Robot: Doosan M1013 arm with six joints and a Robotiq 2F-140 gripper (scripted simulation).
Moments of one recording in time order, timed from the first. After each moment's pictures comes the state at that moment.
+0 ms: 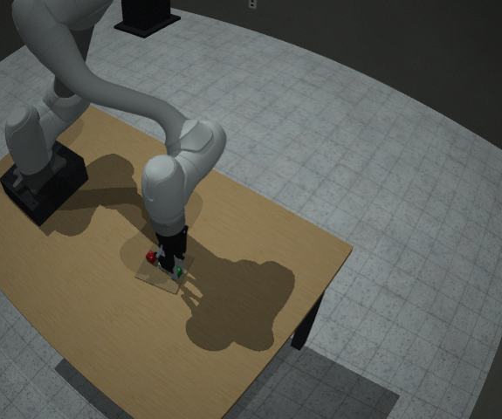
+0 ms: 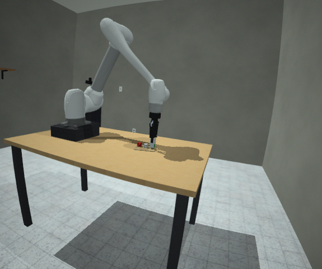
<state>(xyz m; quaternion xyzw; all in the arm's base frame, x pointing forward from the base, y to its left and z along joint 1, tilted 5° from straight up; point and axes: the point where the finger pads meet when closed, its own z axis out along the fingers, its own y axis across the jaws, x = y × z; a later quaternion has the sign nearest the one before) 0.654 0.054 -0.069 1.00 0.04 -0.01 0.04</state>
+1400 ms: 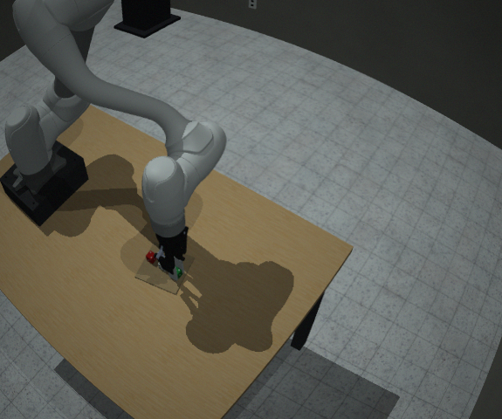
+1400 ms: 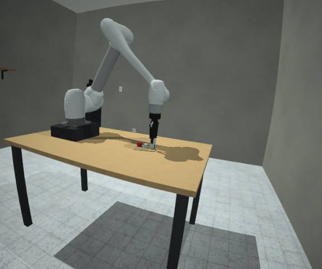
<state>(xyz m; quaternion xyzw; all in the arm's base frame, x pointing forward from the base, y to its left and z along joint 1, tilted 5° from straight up) 0.654 0.053 -0.073 1.00 0.04 -0.01 0.04</state>
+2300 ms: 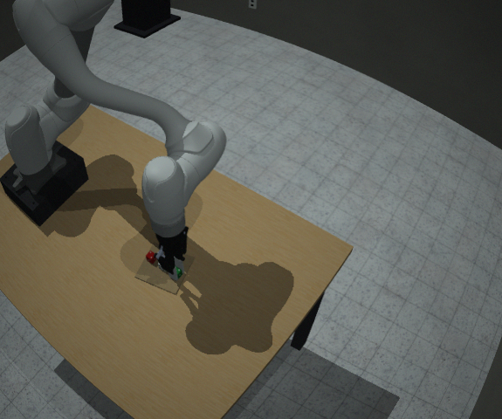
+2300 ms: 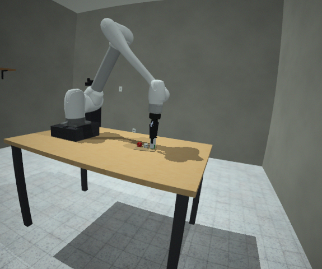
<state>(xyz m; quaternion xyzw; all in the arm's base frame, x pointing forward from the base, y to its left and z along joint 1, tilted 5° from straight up) 0.654 0.053 -0.074 1.00 0.04 -0.01 0.04</state>
